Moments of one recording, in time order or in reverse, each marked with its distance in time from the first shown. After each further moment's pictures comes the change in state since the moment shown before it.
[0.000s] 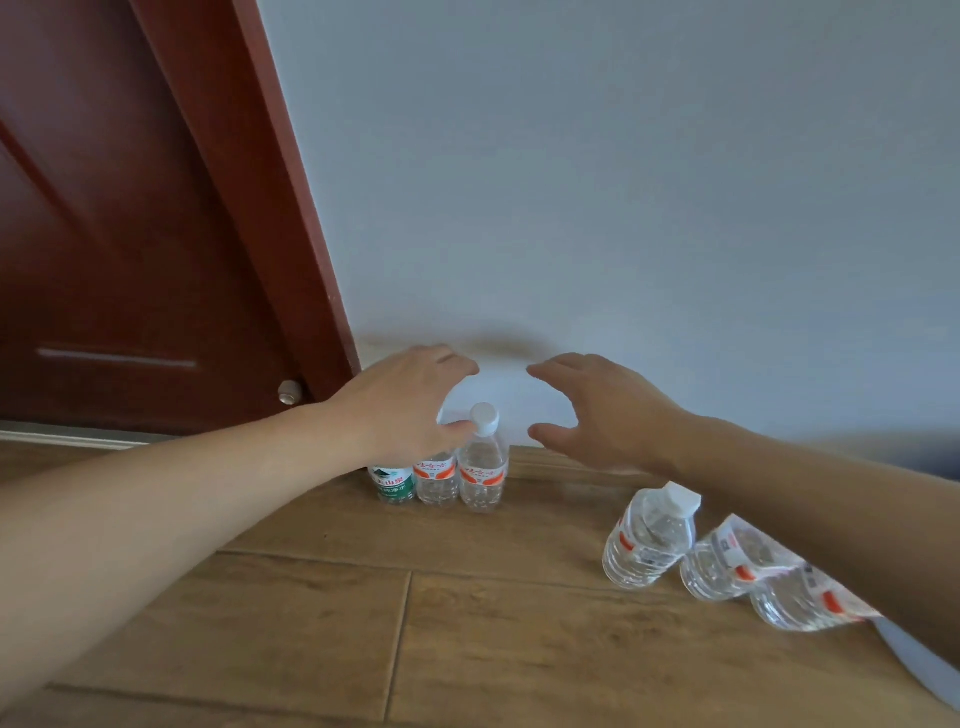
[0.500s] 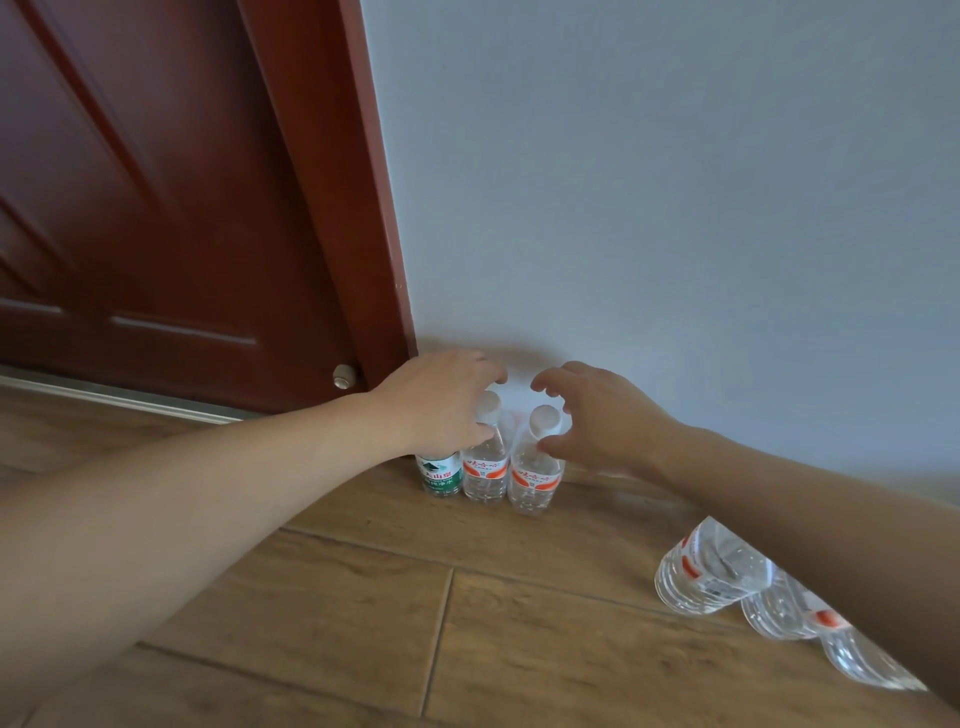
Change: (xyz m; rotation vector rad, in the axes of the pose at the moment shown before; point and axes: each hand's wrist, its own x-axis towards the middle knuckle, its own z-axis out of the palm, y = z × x) left_hand 0.008 -0.036 0.019 0.013 -0.039 -0.087; right_hand 0.056 -0.031 0.036 0.143 -0.039 -0.033
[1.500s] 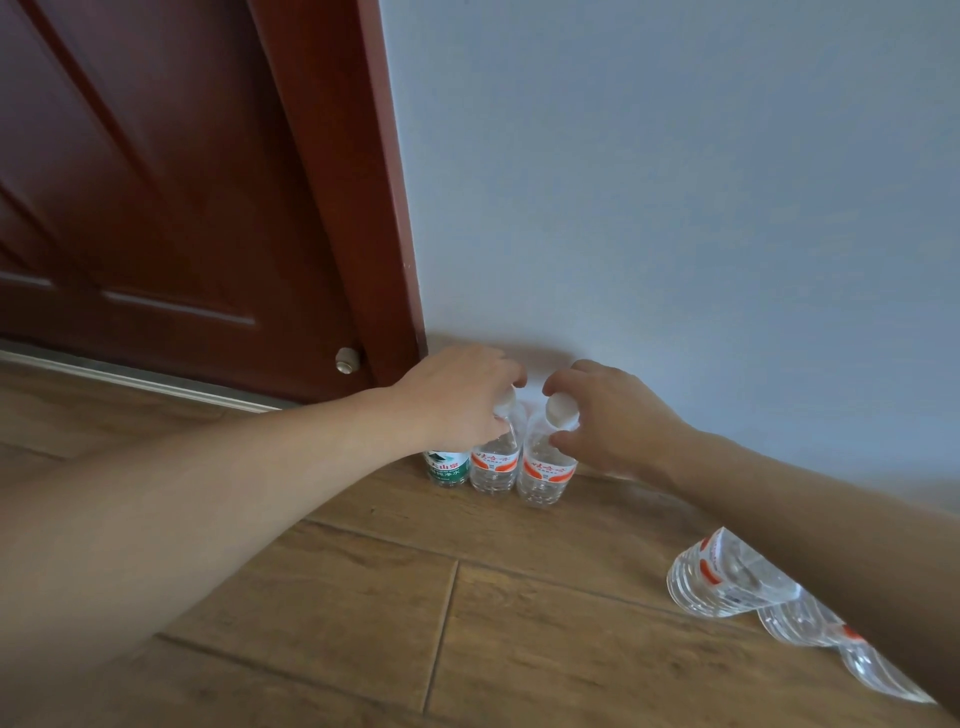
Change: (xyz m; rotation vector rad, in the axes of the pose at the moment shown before) left_hand 0.018 -0.006 0.024 -0.019 0.019 0.049; right_hand 0.013 0.006 0.018 -0.011 0.005 0.005
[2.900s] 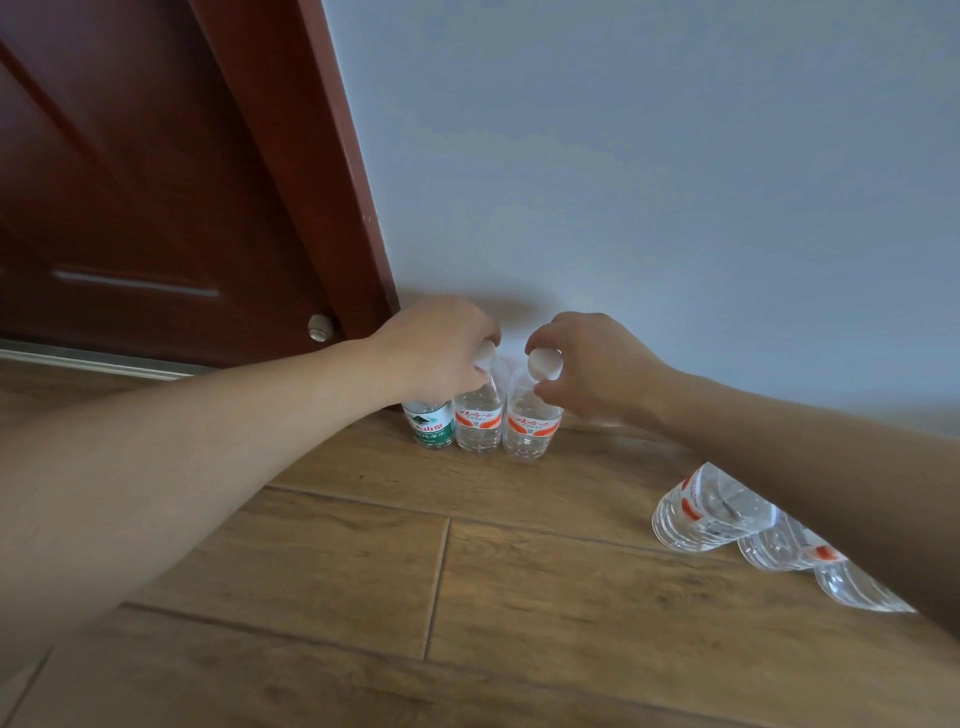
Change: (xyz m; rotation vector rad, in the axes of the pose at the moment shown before) left_hand 0.009 -0.004 0.001 -0.001 -0.059 -0.018; right_hand -0.004 0.003 -0.001 0.033 0.037 0.003
